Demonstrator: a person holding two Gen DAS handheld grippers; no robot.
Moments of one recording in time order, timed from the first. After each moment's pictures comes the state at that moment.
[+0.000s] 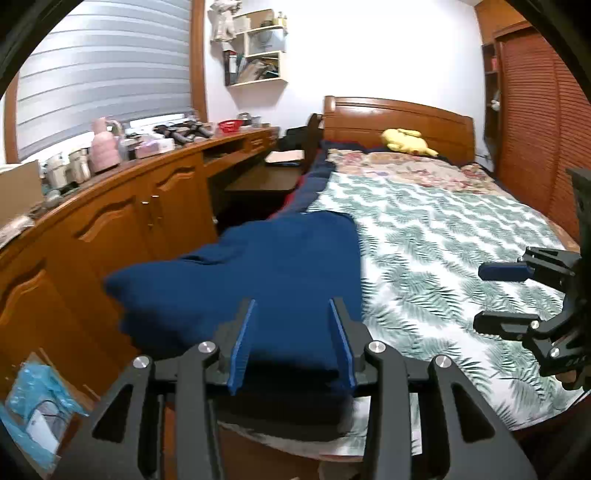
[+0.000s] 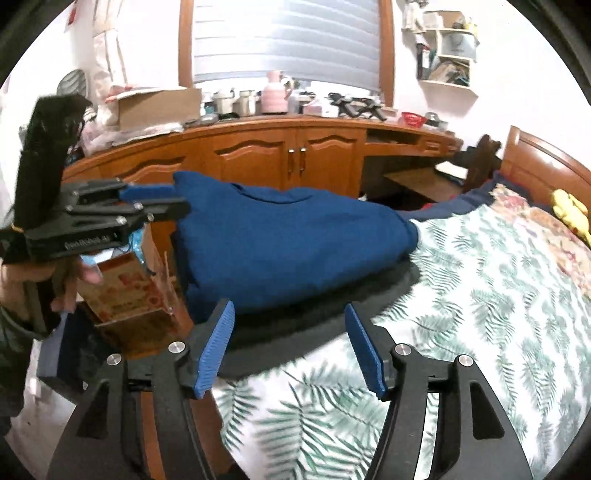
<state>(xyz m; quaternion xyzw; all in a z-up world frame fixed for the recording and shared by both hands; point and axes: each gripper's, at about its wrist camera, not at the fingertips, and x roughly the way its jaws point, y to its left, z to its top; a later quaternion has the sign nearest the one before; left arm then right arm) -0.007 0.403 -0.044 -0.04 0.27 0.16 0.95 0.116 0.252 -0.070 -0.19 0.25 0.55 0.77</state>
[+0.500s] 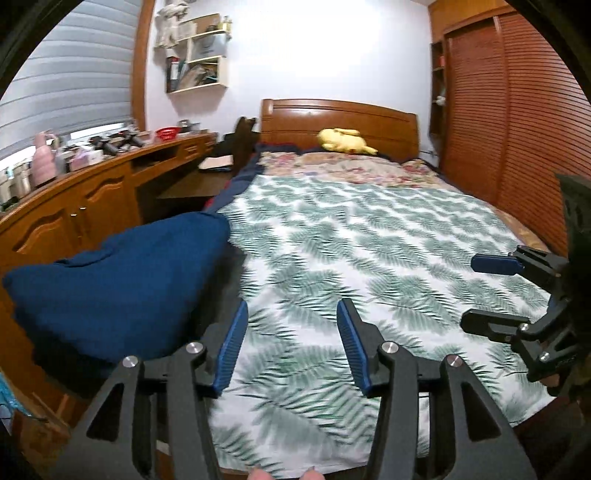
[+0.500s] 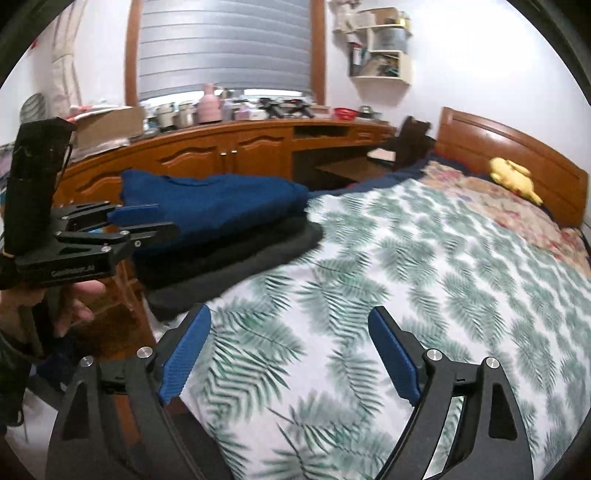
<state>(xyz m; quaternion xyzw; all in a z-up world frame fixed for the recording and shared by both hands) 0.040 0.274 -0.051 -0.04 0.26 0.06 0.96 0.145 0.097 -0.079 -0.15 0.25 0.46 0.84</state>
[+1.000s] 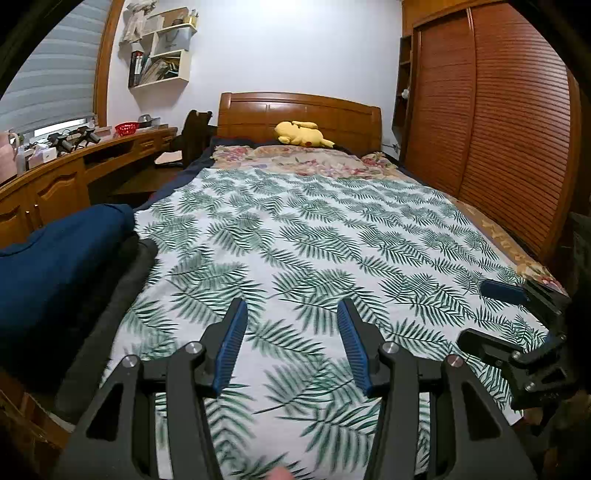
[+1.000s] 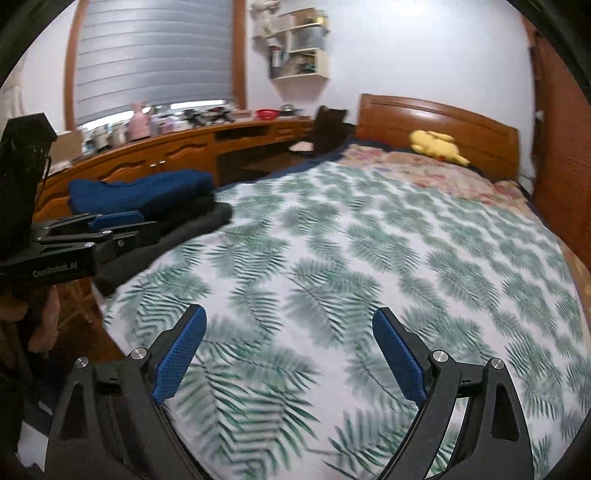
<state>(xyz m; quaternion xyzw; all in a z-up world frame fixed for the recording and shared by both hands) 0.080 0.149 -0.071 -0.05 0.27 0.00 0.96 0.144 -0.049 -0.109 -0.10 0.26 0.34 0.90</state>
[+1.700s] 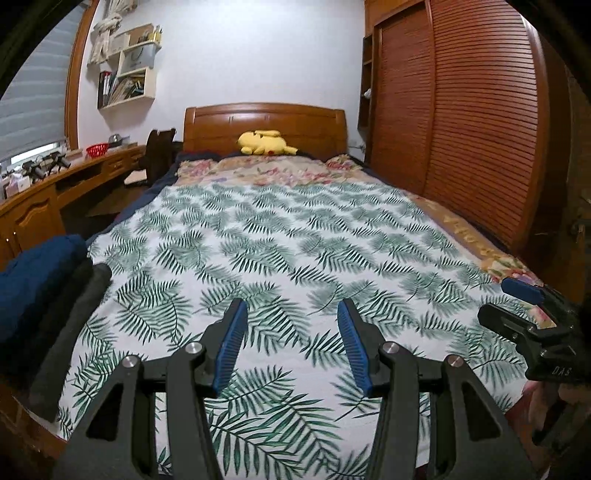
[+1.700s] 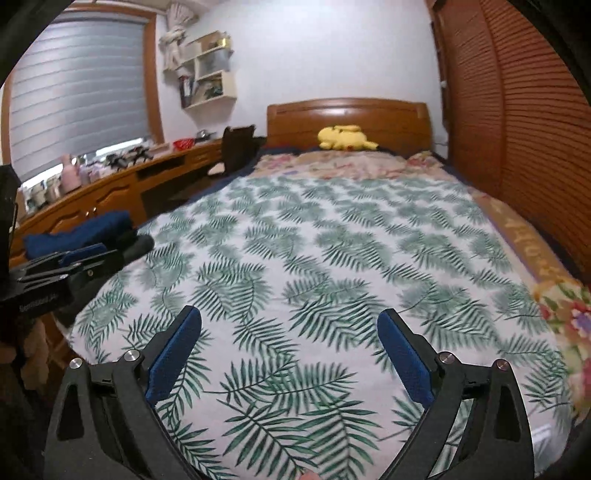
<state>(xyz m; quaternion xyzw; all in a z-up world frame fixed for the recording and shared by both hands) 0.071 0.039 -0.032 -0.03 0.25 -0.04 0.97 0.123 -0.197 -0.082 -0.02 0.25 0.21 0.94</state>
